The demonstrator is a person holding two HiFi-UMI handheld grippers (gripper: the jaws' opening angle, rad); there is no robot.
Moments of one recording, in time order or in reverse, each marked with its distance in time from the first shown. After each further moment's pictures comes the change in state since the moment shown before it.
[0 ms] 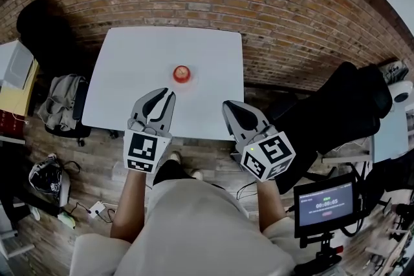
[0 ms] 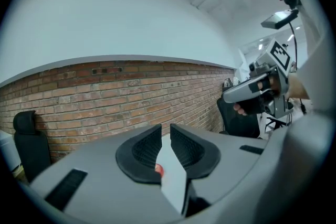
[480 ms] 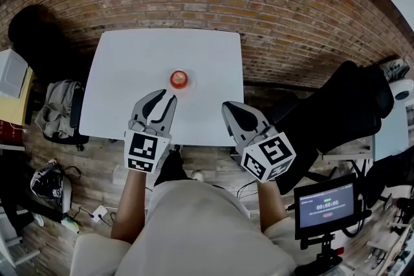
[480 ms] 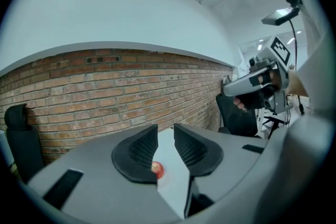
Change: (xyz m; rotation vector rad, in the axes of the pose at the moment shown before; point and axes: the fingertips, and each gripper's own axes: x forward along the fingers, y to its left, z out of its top) left arm 0.030 0.011 -0.018 -0.016 0.048 -0.051; right arm 0.019 -0.016 0.001 0.014 0.015 -0.024
